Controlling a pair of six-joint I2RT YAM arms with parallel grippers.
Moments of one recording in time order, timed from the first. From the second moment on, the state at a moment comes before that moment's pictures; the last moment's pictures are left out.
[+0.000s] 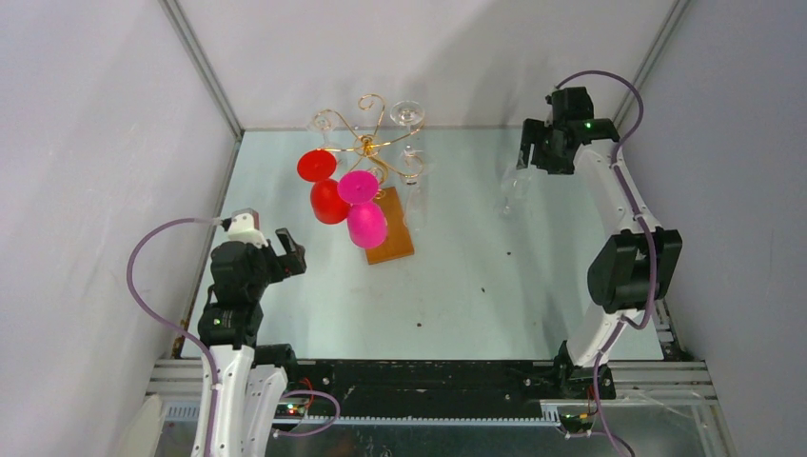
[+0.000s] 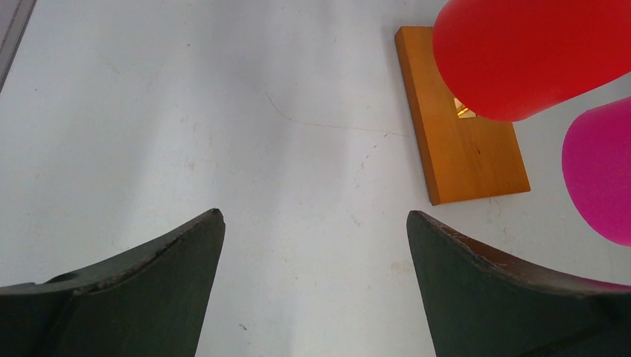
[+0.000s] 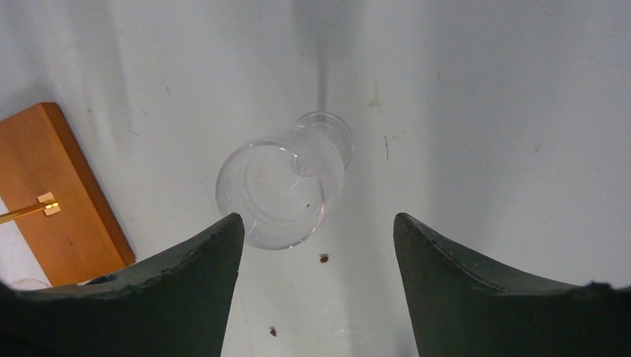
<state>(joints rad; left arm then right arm) 0.07 0.50 0.60 -0.56 0.06 -0.21 0.09 1.78 1.74 -0.87 -0.02 0.25</state>
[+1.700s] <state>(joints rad) 0.05 0.49 0.60 -0.56 0.08 -0.22 0.13 1.97 1.88 -0.99 0.07 0.16</state>
